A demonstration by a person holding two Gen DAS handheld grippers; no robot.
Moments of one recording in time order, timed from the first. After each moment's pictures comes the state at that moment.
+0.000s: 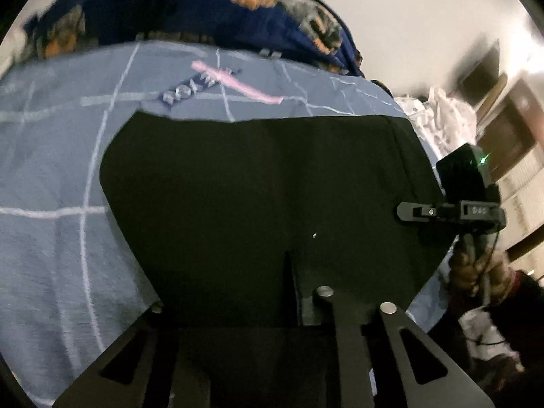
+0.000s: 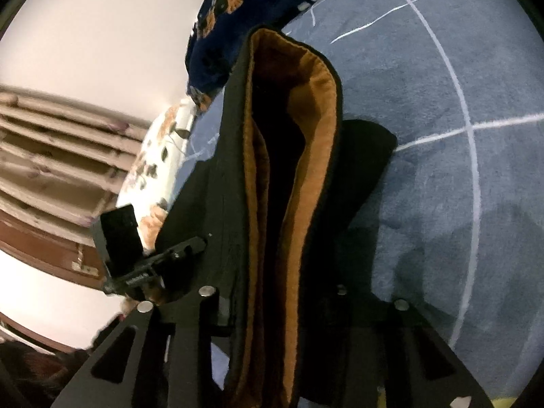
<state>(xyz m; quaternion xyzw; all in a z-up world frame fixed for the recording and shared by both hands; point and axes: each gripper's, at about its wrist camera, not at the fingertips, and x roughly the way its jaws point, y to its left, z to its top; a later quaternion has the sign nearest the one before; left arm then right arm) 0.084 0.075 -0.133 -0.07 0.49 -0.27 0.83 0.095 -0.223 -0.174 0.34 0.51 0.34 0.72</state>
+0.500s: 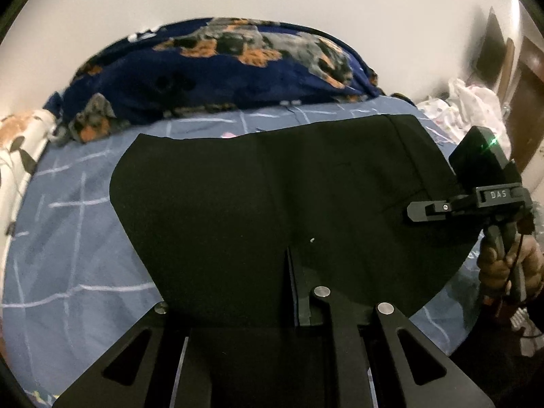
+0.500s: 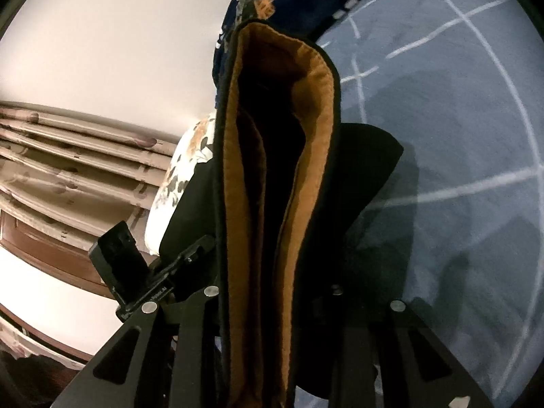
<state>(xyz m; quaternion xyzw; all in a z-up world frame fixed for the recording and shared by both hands) 0.097 0.086 -0.084 0.03 0.43 -0.20 0.88 0.125 -0.193 -0.150 0.37 0.48 0.37 0.71</state>
